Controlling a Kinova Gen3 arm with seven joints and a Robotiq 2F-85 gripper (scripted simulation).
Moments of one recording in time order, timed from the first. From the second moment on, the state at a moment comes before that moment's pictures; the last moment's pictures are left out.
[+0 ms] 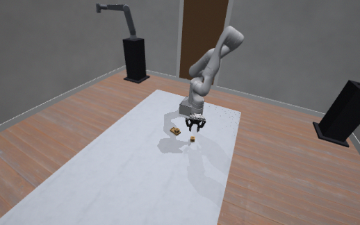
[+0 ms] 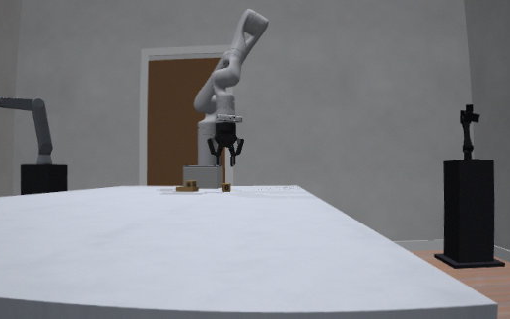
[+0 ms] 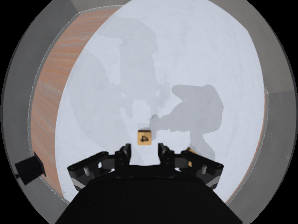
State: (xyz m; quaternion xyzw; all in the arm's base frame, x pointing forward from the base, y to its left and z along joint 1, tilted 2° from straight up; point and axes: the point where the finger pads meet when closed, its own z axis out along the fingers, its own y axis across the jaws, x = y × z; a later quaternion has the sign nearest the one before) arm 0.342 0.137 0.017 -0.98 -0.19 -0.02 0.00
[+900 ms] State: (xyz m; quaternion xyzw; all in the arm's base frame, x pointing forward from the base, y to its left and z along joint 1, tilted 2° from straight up) arm 0.343 0.140 0.007 -0.98 -0.20 -0.02 0.00
